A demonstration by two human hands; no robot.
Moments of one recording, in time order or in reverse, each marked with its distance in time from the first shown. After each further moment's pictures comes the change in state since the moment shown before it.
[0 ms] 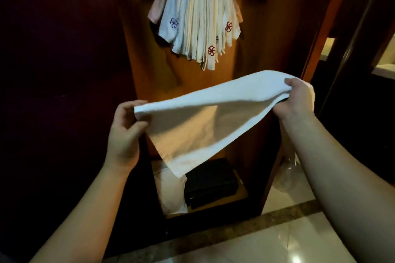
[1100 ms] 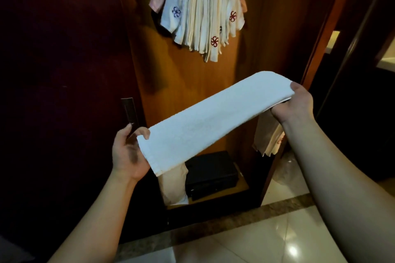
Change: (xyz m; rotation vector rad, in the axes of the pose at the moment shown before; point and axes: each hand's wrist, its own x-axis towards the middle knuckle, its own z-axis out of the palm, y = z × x) left_hand -0.026 -0.044 -0.029 -0.547 -0.022 -0.610; right_hand -0.001 0.023 -0.015 0.152 -0.057 0.113
